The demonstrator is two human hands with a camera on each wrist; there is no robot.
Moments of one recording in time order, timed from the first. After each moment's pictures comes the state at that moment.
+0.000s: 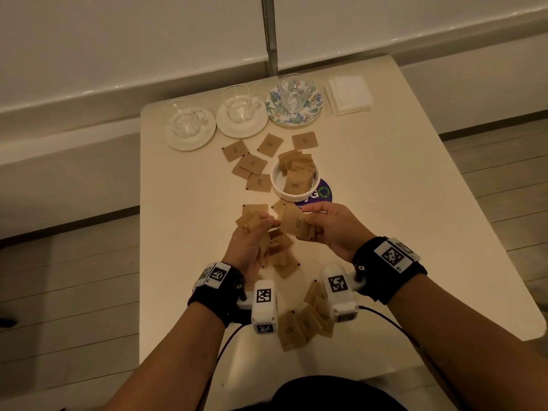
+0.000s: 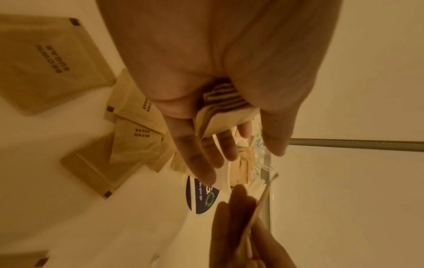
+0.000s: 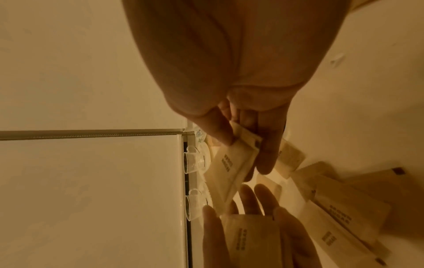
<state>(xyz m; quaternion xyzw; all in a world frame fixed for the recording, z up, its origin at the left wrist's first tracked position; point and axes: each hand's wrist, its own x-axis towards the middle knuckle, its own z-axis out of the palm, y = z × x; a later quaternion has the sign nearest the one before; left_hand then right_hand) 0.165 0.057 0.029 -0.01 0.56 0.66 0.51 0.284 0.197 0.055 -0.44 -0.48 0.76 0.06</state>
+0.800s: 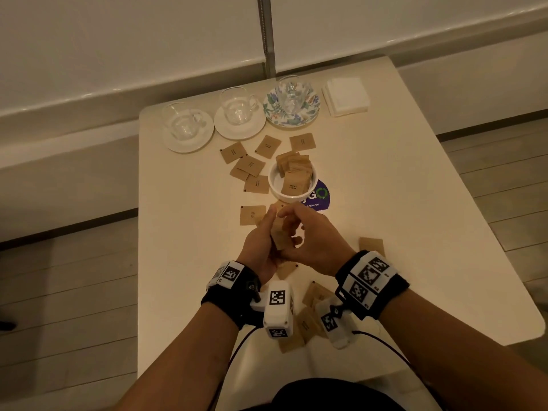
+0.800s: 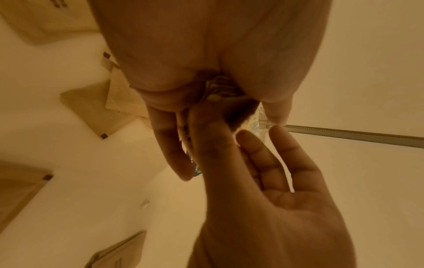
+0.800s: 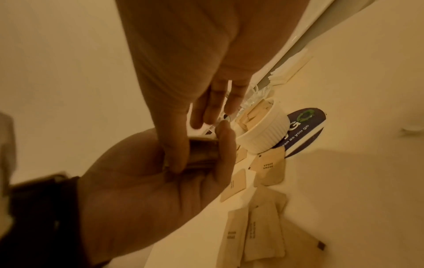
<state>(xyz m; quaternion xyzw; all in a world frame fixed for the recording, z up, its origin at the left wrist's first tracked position) 0.184 0.080 0.034 -0.08 0.54 0.62 0.57 0.288 0.169 0.061 -0.23 -0.83 0.50 0.09</state>
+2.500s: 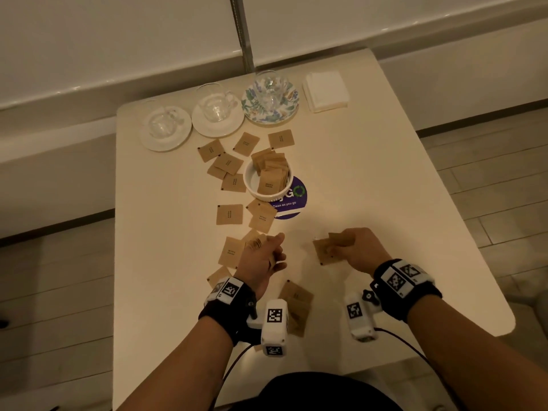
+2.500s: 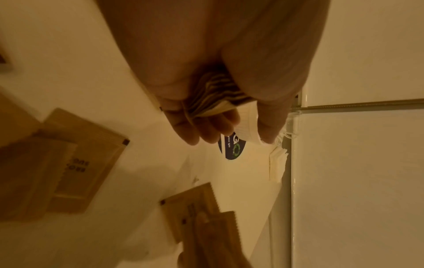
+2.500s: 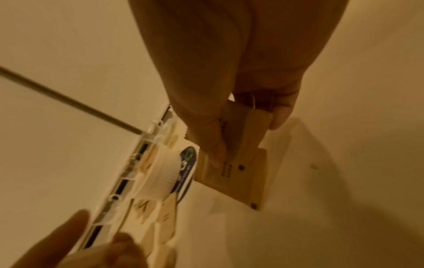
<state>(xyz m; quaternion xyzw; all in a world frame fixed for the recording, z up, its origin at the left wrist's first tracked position) 0.234 0.087 -0.003 -0.07 0.62 0.60 0.51 0.390 0.250 -0.003 -0.50 -0.70 0.50 -0.06</state>
